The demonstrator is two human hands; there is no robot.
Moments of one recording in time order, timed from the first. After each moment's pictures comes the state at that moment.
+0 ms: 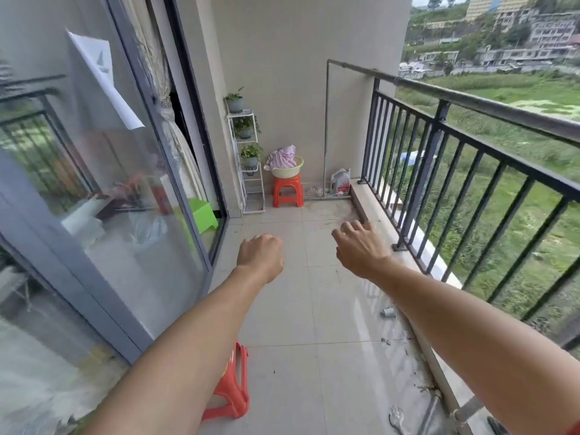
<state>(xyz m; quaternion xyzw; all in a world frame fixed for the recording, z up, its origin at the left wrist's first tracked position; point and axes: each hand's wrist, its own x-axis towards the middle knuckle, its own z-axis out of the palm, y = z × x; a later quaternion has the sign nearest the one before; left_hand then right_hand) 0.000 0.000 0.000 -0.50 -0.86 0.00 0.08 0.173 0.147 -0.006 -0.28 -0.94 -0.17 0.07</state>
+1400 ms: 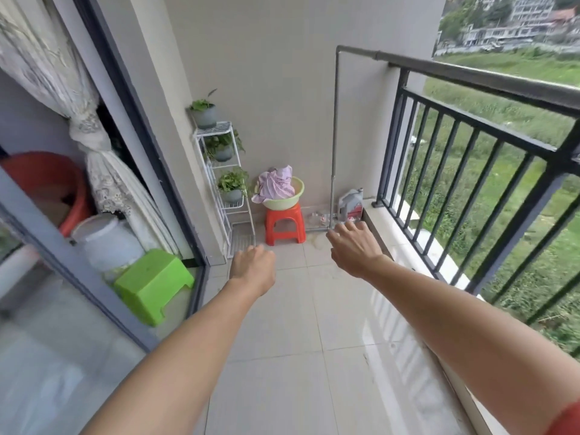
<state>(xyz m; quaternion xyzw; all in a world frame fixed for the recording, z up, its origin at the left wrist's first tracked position) -0.469 0.521 -0.032 -0.53 -0.85 0.08 0.05 -0.304 0.680 -0.044 -0.28 -0.95 -0.16 0.04</state>
